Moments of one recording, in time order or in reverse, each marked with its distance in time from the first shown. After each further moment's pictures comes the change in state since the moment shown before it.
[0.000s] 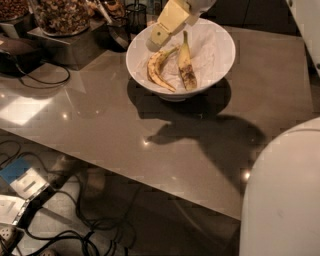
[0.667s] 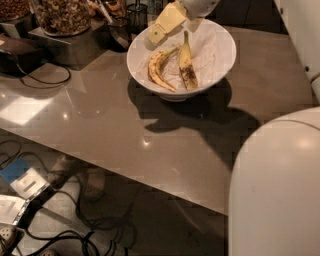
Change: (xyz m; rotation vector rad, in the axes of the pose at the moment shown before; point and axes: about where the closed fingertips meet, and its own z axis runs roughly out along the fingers) arm -0.004 -0.024 0.019 -0.004 -0.031 0.122
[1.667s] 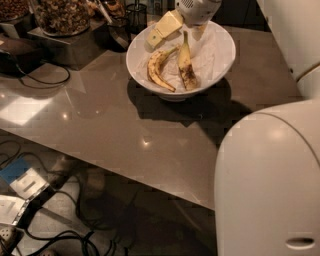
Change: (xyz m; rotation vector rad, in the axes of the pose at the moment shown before) arm 0.003 -0.032 0.026 0.036 0.023 0.154
